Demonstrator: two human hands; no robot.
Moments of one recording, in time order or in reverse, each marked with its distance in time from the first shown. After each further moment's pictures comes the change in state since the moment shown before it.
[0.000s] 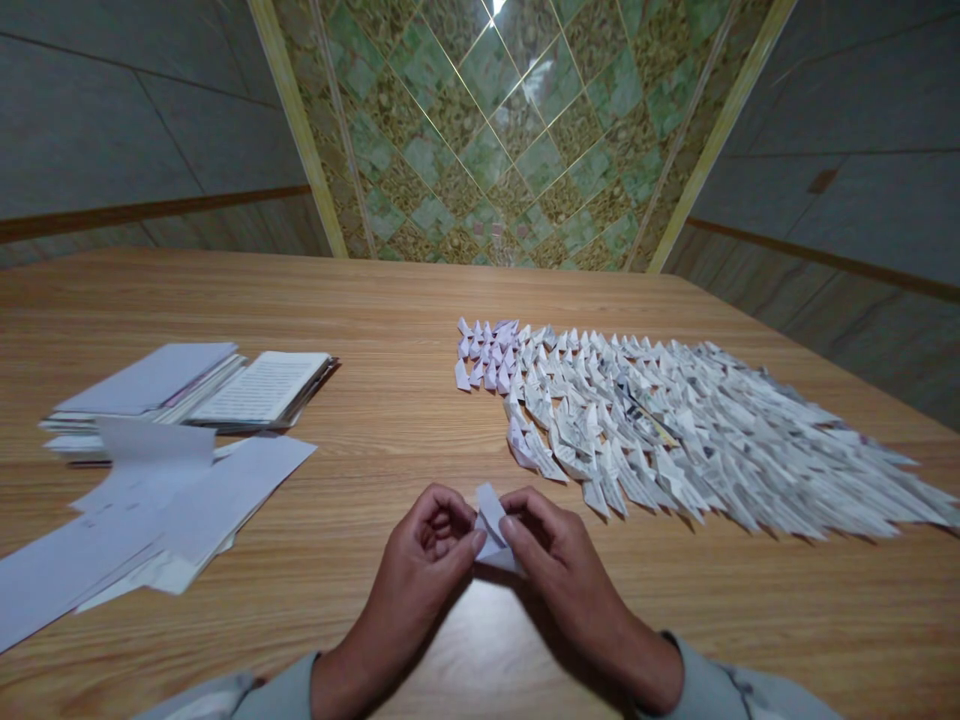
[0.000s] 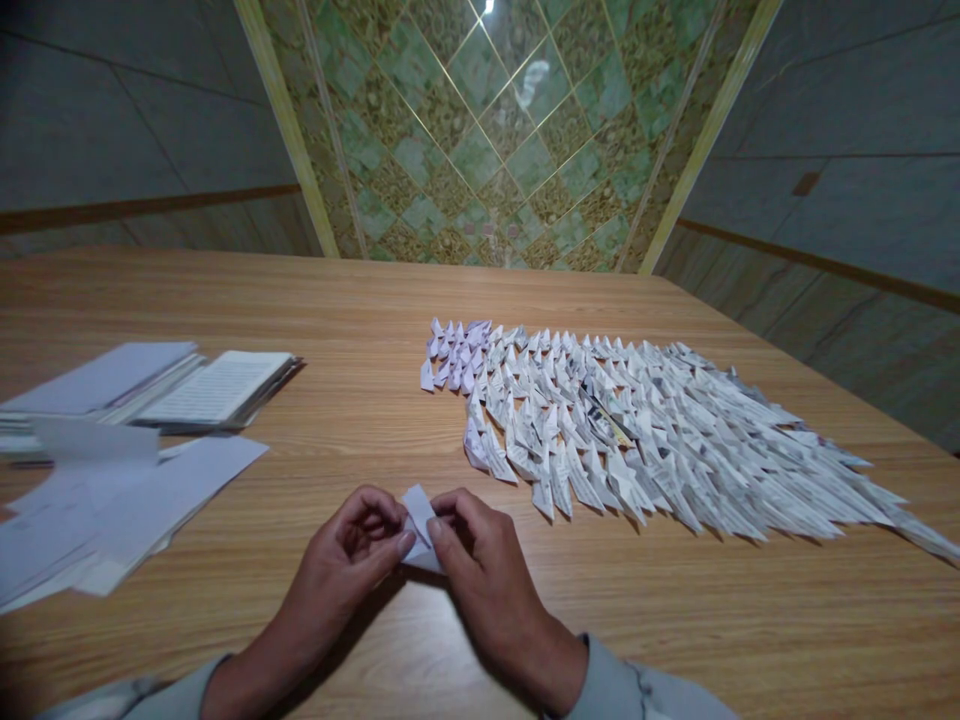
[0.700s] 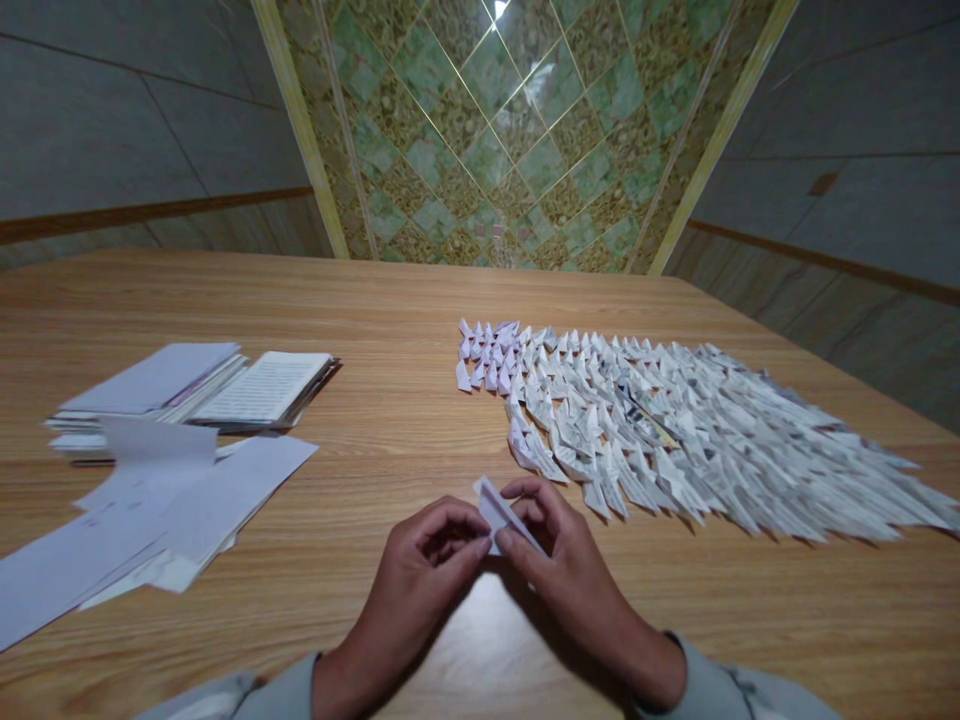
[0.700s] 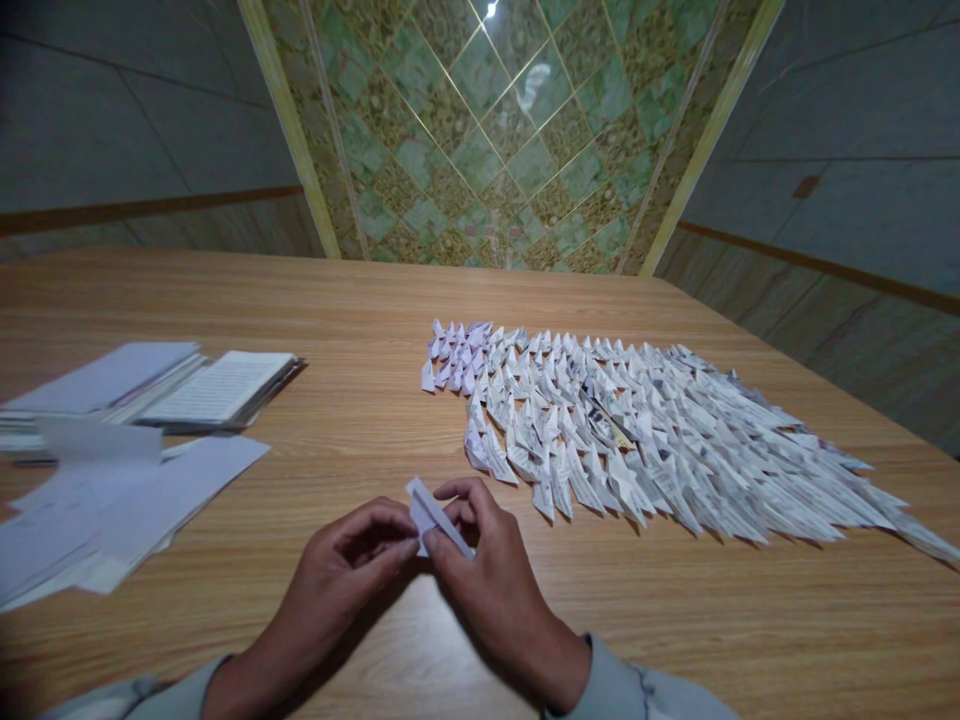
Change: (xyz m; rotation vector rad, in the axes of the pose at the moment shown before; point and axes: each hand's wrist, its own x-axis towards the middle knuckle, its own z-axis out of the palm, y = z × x) left_hand -0.004 0.005 0.000 0.081 -0.087 0.041; right_hand 0.002 0.004 0.001 0.102 0.033 0.075
